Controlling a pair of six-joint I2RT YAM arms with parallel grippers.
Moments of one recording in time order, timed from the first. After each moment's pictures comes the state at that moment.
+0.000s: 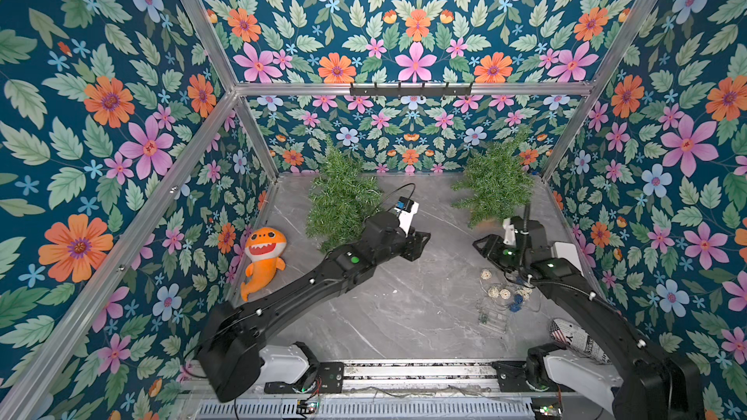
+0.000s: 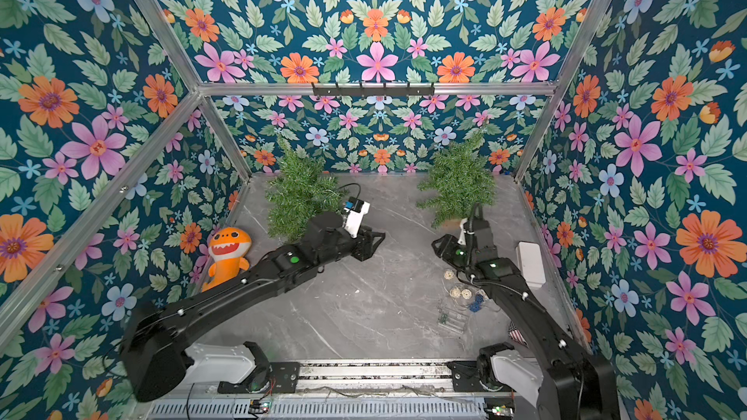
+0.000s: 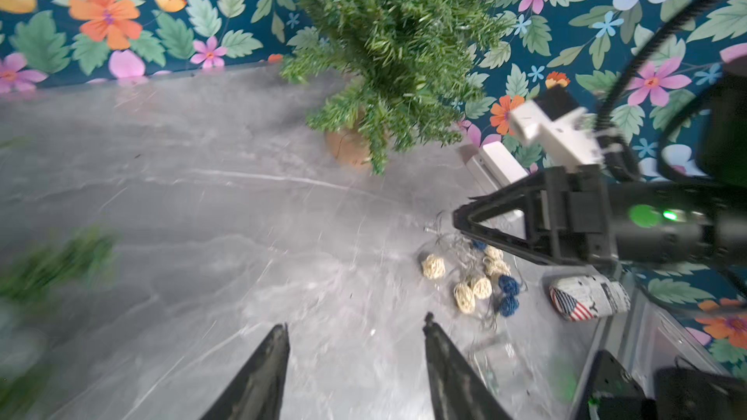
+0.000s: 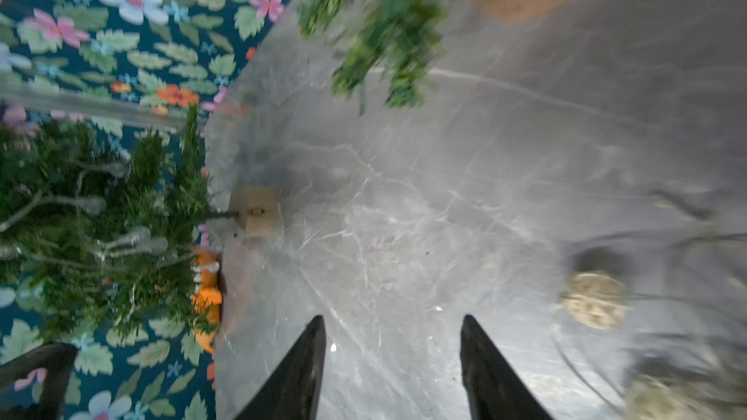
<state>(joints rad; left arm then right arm) -0.88 1.43 1.07 -0.06 0.06 -0.34 0.14 1.01 0.71 -0.40 -0.28 0.81</state>
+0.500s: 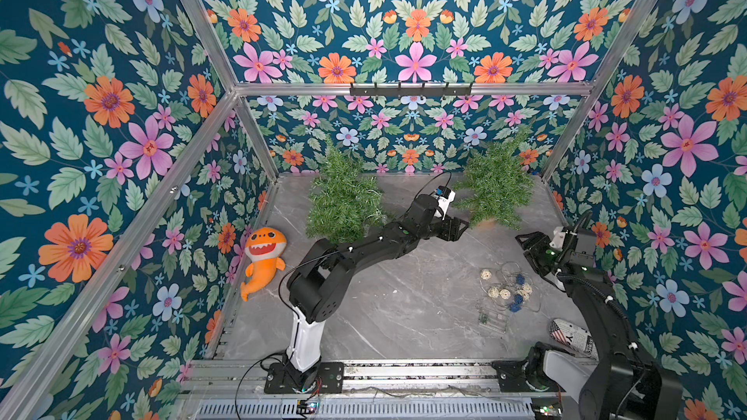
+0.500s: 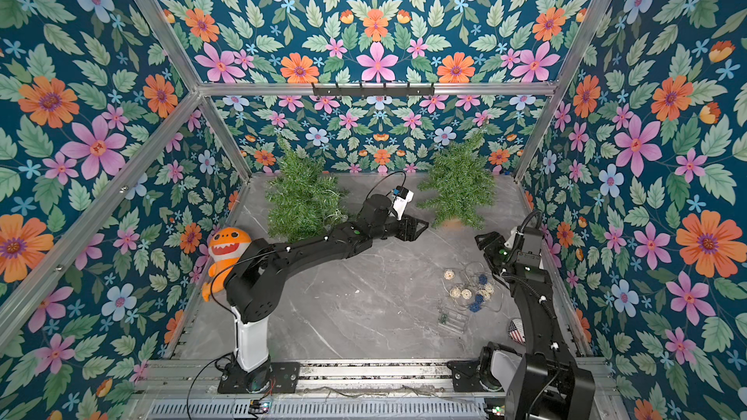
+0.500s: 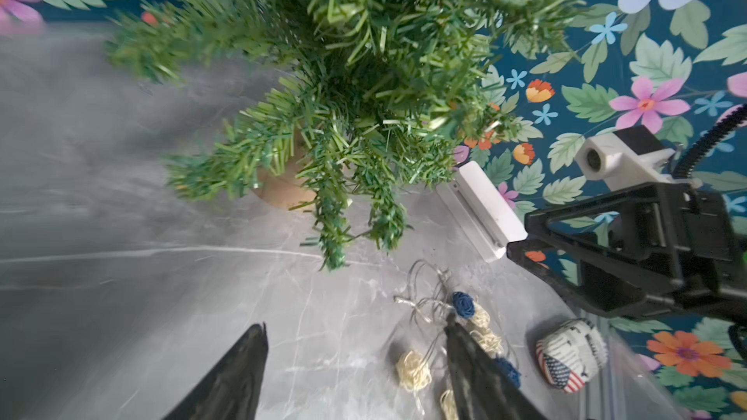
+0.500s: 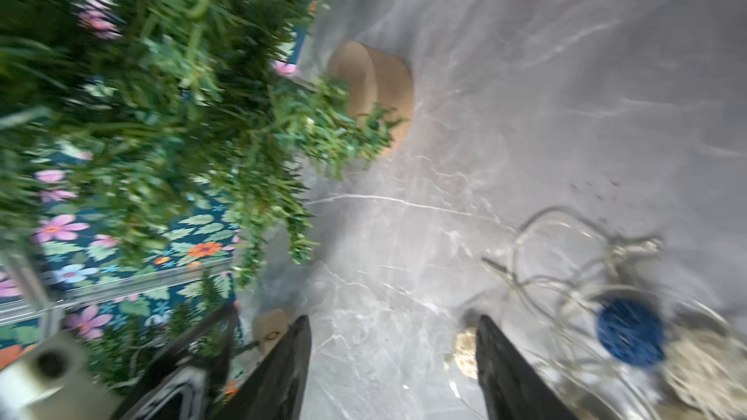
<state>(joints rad) -0.83 2.02 1.44 0.19 0.31 -0.45 -0.28 1.07 0.67 -0.28 -0.49 0.84</state>
